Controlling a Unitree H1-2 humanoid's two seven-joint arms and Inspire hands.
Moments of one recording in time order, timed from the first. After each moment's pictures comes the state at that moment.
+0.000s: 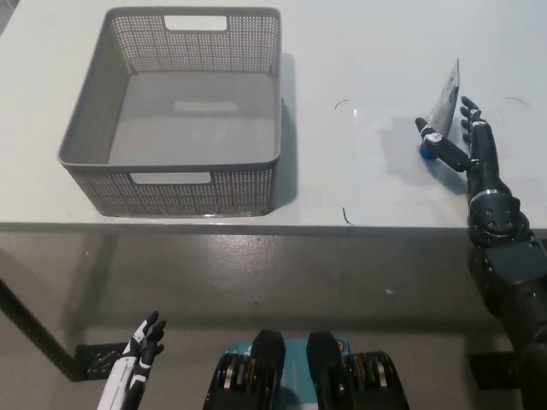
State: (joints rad) left_arm 0.12 0.11 0.00 0.16 0.06 -0.30 -0.04; right_arm -0.91 -0.17 -0.11 1.21 -0.12 -0.24 -0.23
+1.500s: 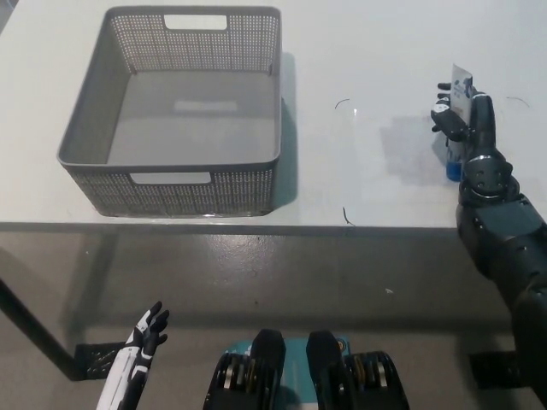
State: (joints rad) left_arm 0.09 0.11 -0.01 0.16 0.06 -0.30 -0.05; right_arm -1.06 -0.17 -0.10 1.37 -0.06 -0.23 -0.32
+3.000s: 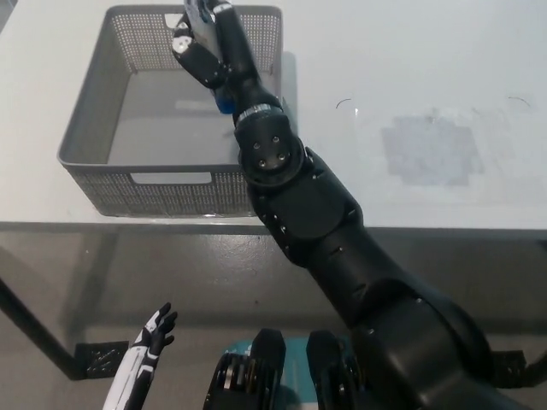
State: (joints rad) left_arm 0.07 0.12 -0.02 0.18 0.09 -0.30 -0.06; right_arm -1.19 0.24 0.11 1.07 -0.13 -0.17 -0.35
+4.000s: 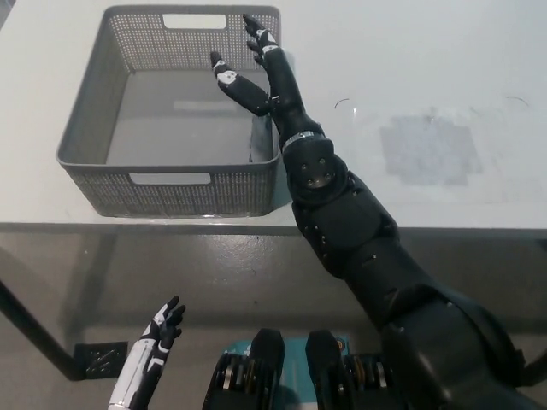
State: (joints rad) left_arm 0.05 0.12 -0.04 0.19 0.09 -0.29 -0.06; right_arm -1.13 0.17 0.09 1.14 -0.11 -0.26 -0.26
